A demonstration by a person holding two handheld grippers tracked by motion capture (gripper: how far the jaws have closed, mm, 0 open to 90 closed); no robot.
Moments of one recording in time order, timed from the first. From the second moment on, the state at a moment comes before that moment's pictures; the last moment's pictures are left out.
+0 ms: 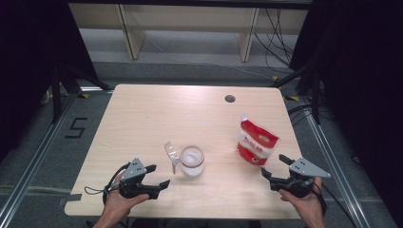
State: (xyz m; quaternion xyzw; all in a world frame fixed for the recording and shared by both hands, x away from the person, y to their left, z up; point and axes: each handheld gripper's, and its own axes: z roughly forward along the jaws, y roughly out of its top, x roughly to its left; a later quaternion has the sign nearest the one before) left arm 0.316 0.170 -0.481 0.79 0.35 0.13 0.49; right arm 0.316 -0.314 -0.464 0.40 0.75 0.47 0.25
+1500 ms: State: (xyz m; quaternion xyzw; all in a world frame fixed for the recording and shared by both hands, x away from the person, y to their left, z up) left arm 0.316 0.169 -0.463 0.77 0.34 0.15 0.51; right arm 0.309 -0.300 -0.476 0.38 0.78 0.45 0.22
